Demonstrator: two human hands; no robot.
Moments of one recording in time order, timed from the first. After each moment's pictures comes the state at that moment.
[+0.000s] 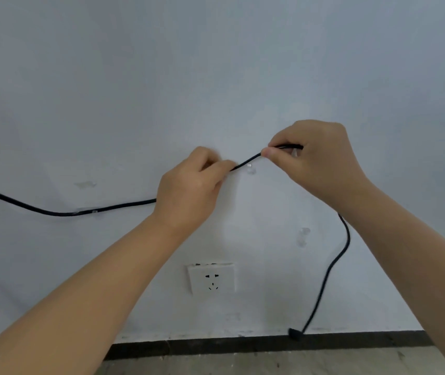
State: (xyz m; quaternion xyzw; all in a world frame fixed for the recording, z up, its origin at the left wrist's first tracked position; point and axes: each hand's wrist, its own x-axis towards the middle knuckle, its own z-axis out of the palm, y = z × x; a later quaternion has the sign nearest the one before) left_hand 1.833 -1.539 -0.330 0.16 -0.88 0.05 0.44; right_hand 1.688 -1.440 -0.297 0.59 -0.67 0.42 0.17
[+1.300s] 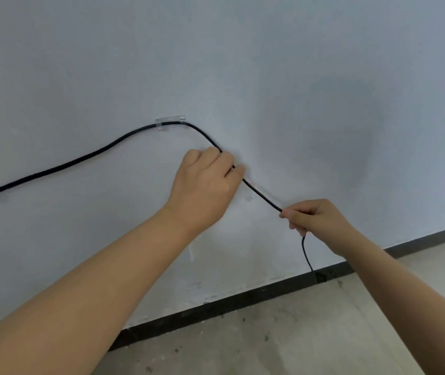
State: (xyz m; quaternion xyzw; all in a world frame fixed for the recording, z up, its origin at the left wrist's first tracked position) left_hand 1.775 -1.504 -0.393 0.03 -0.87 0.23 0.44; right_hand 1.641 -1.348 -0.448 0.33 -0.77 0.51 -0.21
